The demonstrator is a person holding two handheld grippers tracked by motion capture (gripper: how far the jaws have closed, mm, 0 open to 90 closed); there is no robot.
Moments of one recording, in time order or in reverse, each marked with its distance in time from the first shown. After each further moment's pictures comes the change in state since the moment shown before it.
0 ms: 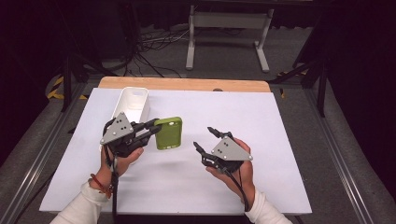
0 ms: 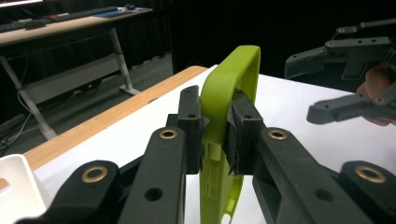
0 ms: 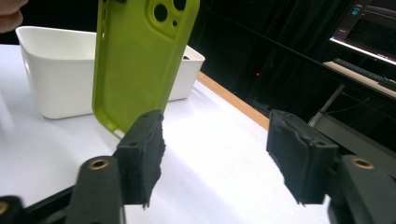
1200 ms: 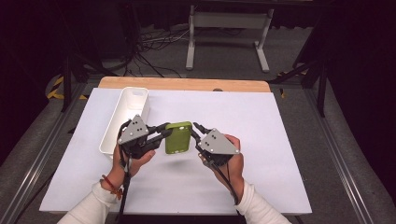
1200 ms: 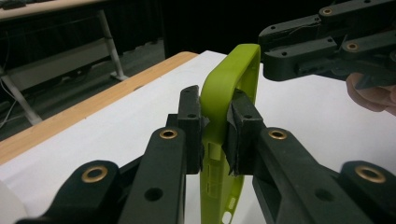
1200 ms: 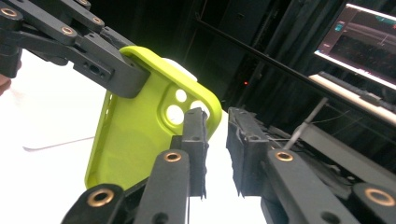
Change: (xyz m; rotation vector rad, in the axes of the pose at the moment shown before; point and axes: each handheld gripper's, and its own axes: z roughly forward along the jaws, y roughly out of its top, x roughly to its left) left arm -0.014 -0.005 0.027 0.057 -0.023 -0.013; right arm 0.007 0.030 0.018 -0.021 -0.048 -0.024
